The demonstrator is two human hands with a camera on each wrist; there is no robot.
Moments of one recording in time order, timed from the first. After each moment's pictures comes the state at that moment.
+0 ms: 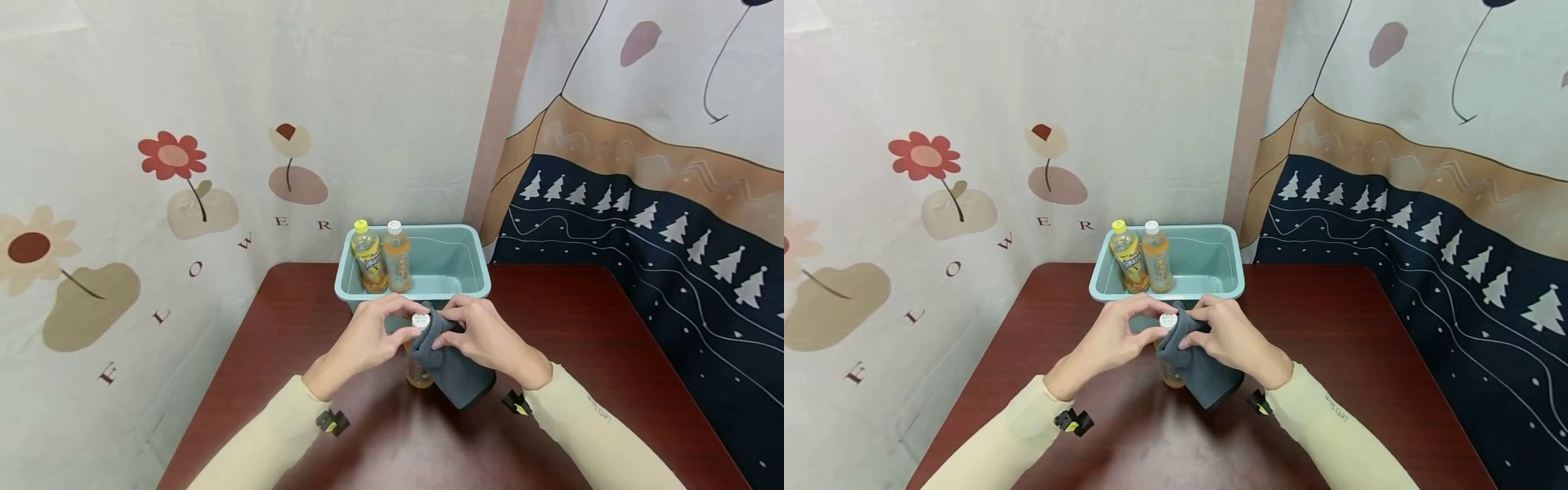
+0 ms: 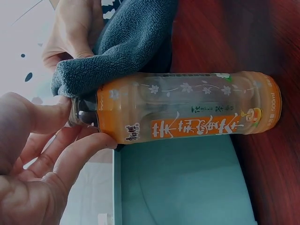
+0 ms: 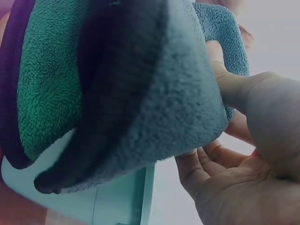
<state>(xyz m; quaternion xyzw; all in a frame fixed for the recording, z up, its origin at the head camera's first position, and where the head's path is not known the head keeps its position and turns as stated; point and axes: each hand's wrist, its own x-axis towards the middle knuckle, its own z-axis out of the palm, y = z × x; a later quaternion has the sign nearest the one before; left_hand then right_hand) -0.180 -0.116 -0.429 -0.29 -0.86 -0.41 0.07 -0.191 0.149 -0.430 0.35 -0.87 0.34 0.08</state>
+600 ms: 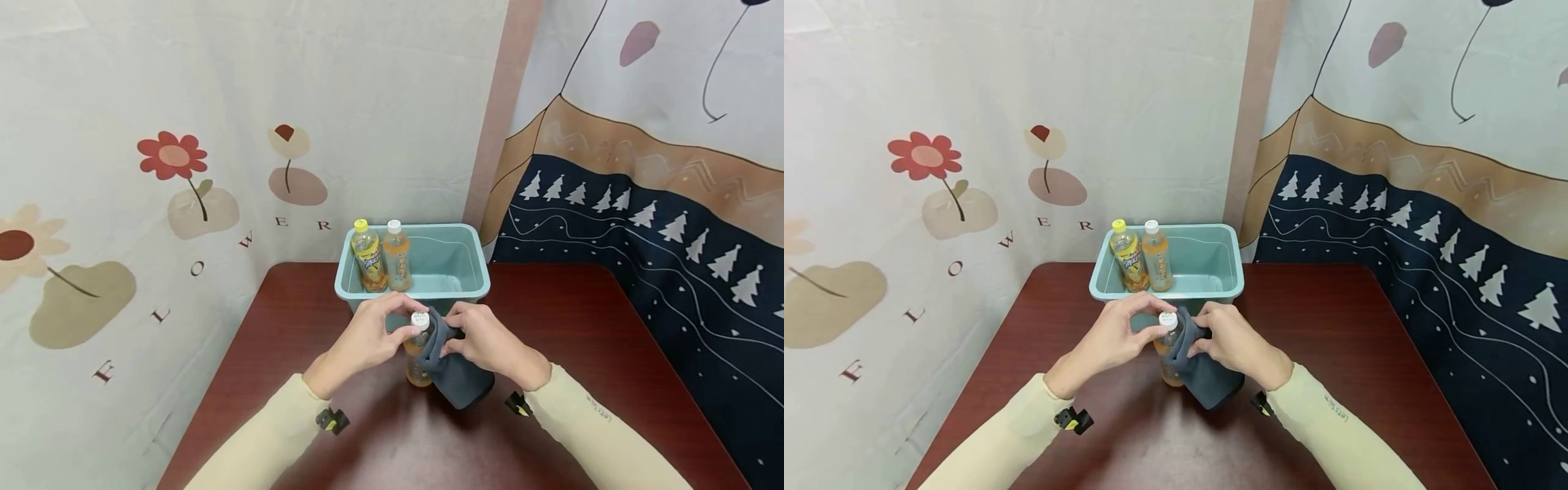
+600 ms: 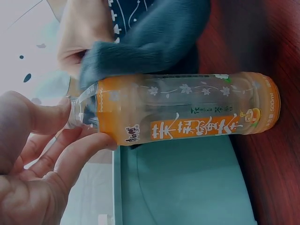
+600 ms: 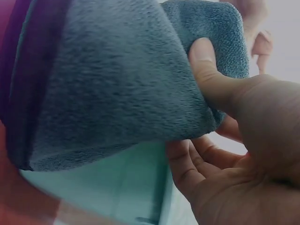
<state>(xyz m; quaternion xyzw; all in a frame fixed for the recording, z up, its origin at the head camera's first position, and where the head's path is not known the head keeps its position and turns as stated) -0.179 -0.115 -0.427 -0.29 -0.86 -0.41 0.07 -0.191 0.154 -0.442 0.33 -0.89 0.30 0.02</state>
